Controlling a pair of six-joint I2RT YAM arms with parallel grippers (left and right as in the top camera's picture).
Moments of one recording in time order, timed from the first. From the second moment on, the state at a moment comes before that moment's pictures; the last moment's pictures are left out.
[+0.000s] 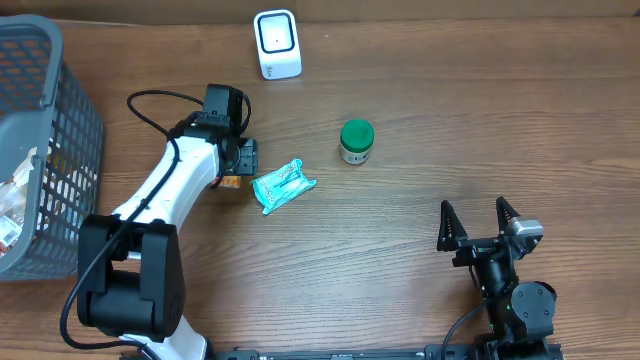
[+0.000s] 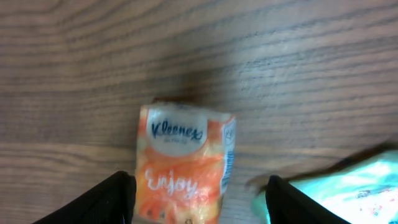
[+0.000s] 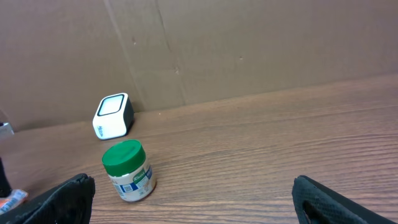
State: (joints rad) left arm -0.16 1.81 1.22 -0.68 -0.14 -0.16; right arm 0.12 0.01 0.02 -0.03 -0.01 0.23
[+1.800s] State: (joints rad) left arm 0.91 1.89 1.63 -1.17 0.31 0.10; right arm 0.12 0.01 0.02 -0.03 -0.01 0.23
